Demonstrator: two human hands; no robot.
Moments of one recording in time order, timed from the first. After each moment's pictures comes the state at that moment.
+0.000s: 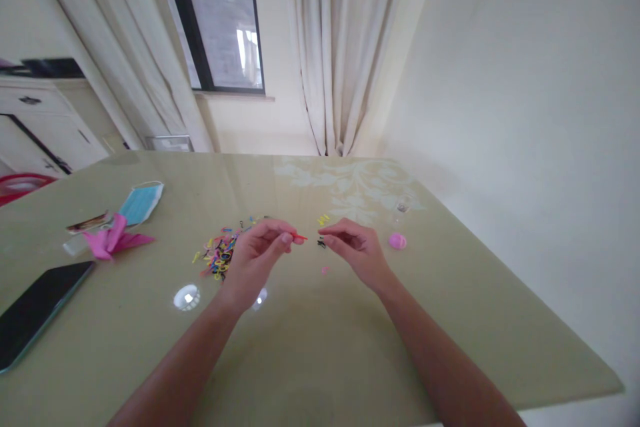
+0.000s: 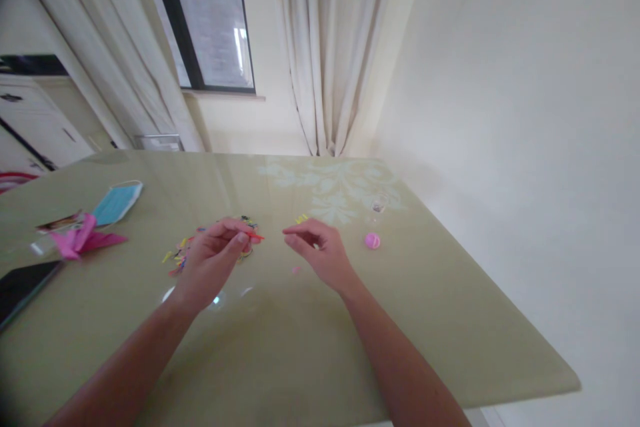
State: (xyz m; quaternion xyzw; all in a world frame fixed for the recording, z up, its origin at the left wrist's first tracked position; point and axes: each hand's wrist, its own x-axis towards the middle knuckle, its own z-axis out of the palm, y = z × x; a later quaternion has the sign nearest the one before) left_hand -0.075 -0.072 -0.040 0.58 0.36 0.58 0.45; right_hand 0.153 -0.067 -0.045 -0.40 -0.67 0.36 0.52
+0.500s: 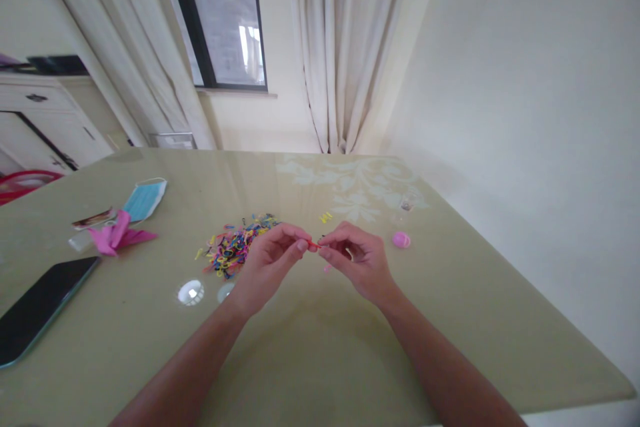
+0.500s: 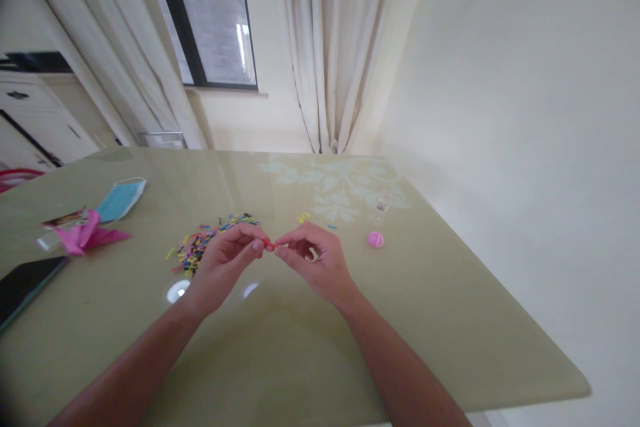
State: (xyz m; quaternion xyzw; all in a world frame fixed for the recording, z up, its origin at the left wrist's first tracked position) left_hand -0.062 -0.082 -0.033 0.61 0.33 0.55 0.47; right_hand 0.137 -0.091 -0.033 -0.35 -0.67 0.36 0.55
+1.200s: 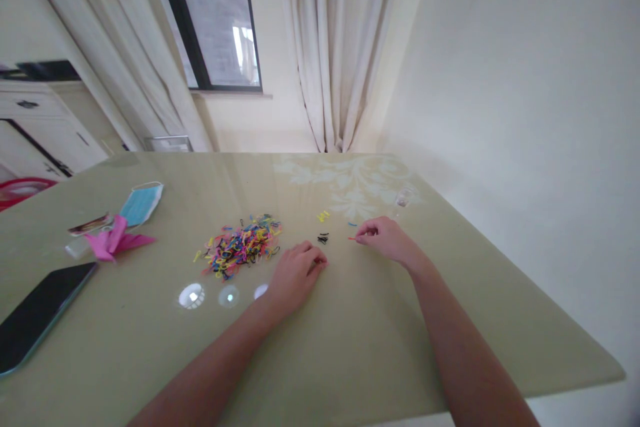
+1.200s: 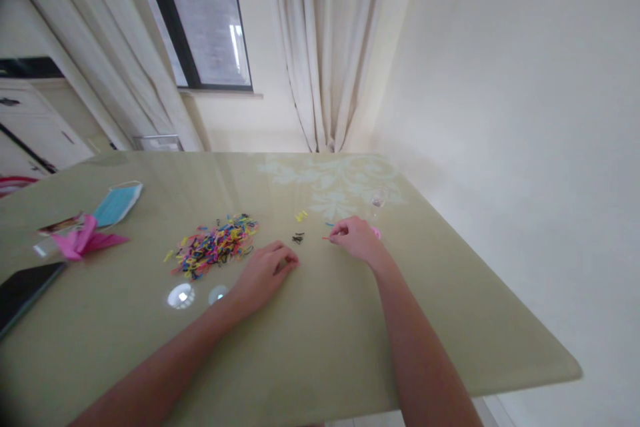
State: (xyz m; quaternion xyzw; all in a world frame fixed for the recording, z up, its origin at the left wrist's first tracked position) left_hand -0.031 -0.070 -0.090 0.83 0.48 0.20 0.21; right_hand 0.245 -0.025 -0.072 -0.62 -0.71 0.24 0.22
